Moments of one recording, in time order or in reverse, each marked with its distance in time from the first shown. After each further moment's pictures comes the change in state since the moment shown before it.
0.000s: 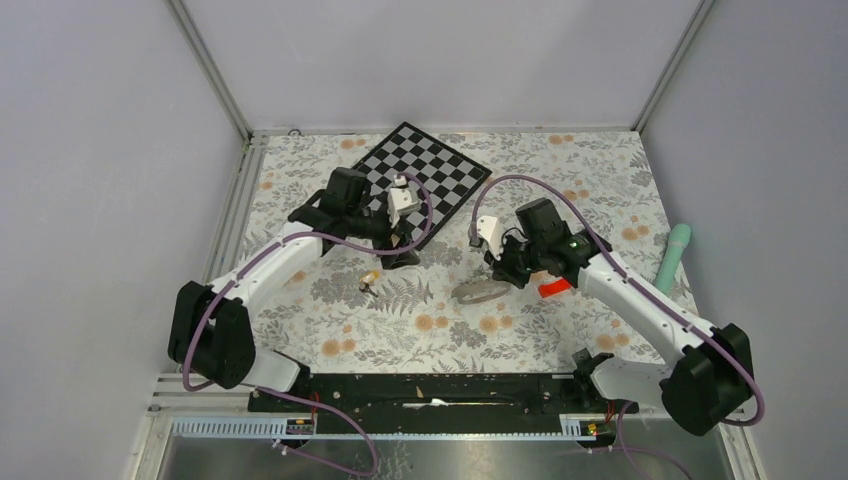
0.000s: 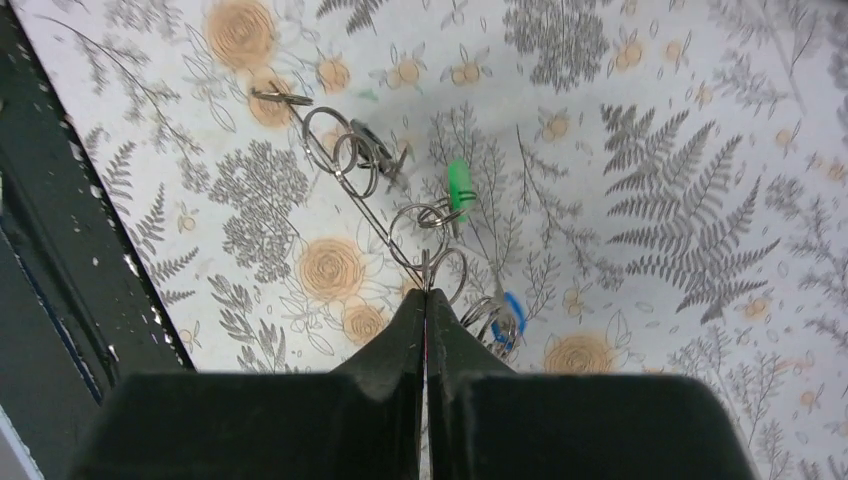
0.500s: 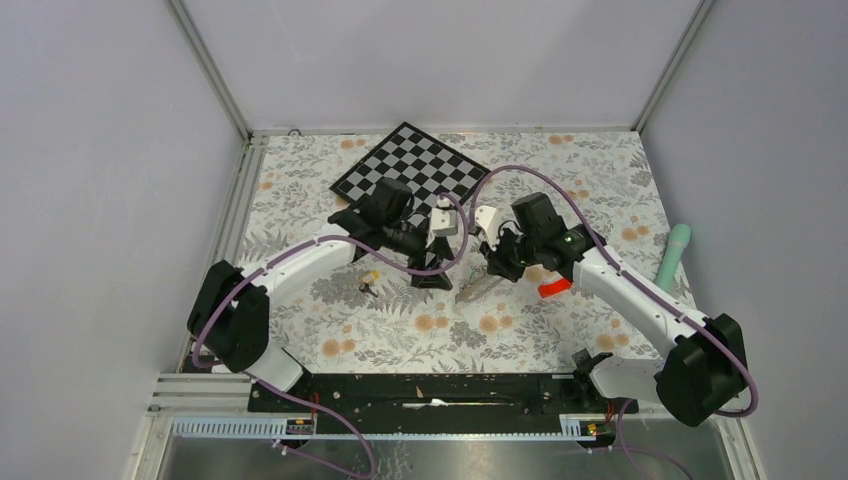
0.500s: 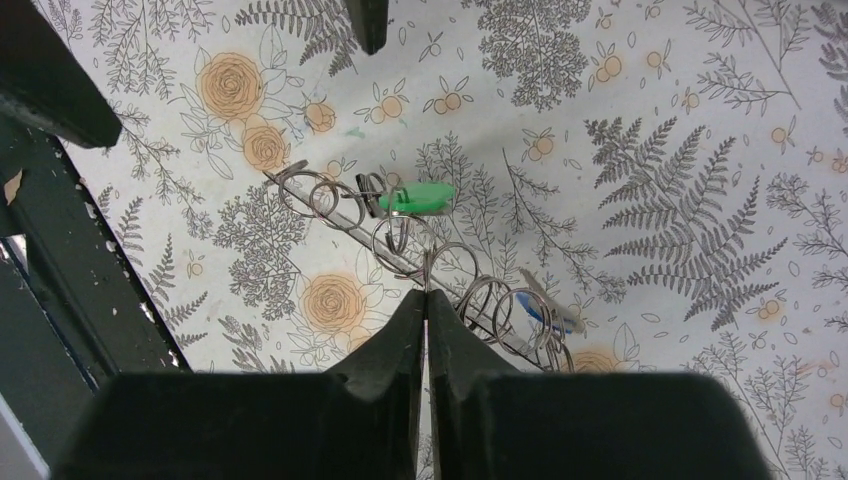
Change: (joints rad) left arm -0.209 0.131 0.079 0.056 0.173 -0.025; right arm 0.000 0.024 0.027 0.076 -0.016 0.107
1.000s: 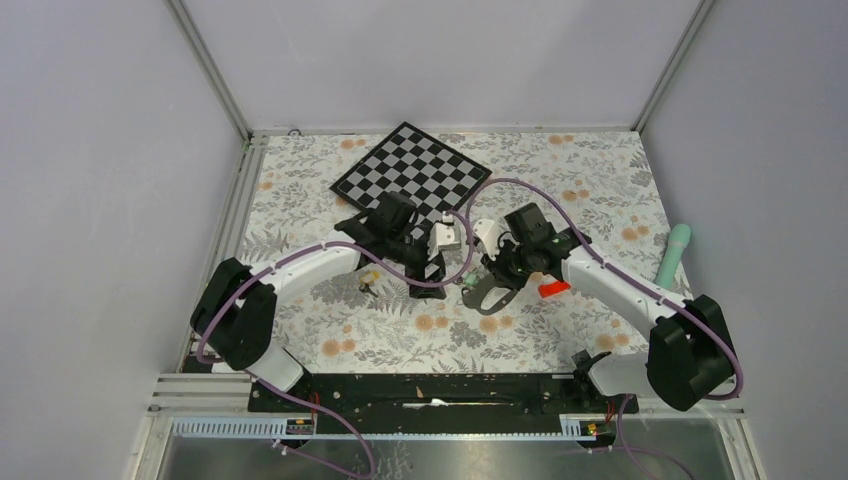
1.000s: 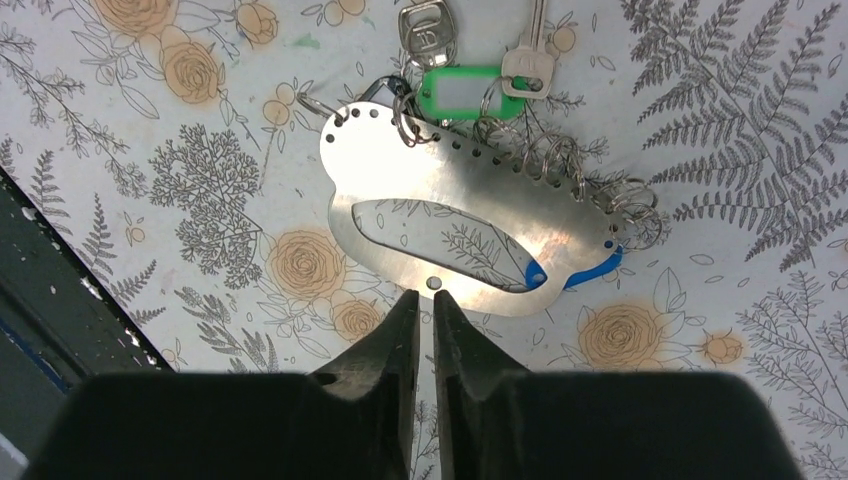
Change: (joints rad) left arm -0.043 0.016 -0.071 -0.002 -0.151 0.046; right arm -0.001 0.084 -0.061 -0.015 0.098 0.017
